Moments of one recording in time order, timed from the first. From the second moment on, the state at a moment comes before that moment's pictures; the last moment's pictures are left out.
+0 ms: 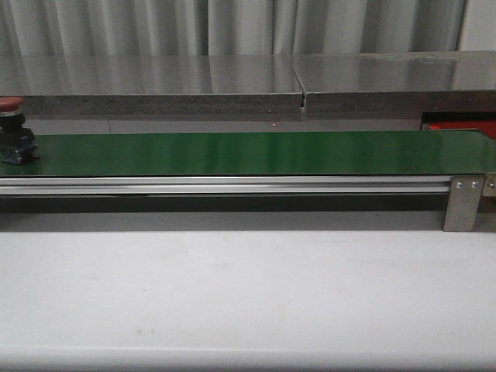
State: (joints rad) left arm 0.52 2.10 -1.57 -0.32 0.49 0.36; right arm -0.08 0.47 -0.48 0.61 0.51 -0.59
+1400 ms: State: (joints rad) left arm 0.52 2.23 -1.75 -0.32 0.53 0.37; right arm -0.08 0.47 -0.48 0.61 0.51 -0.59
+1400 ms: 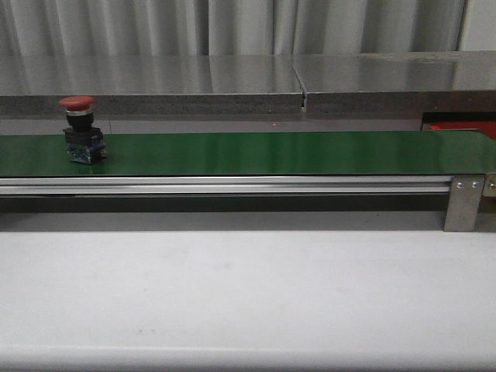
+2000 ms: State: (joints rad) left arm 0.51 1.94 -1.76 -0.42 0.72 0.37; right arm -0.08 0.47 -0.48 0.61 0.51 -0.59
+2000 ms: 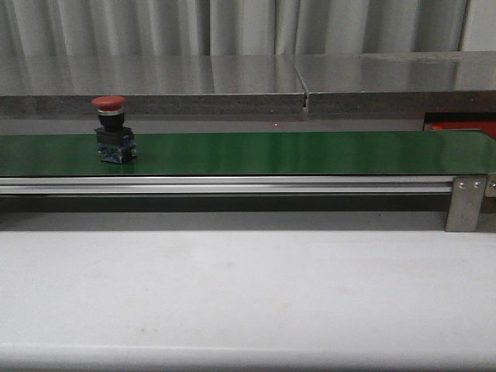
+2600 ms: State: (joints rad) left arm 0.35 1.77 -1.49 -0.43 0.67 0.40; right arm -0.08 0.47 -0.48 0.61 0.51 -0.59
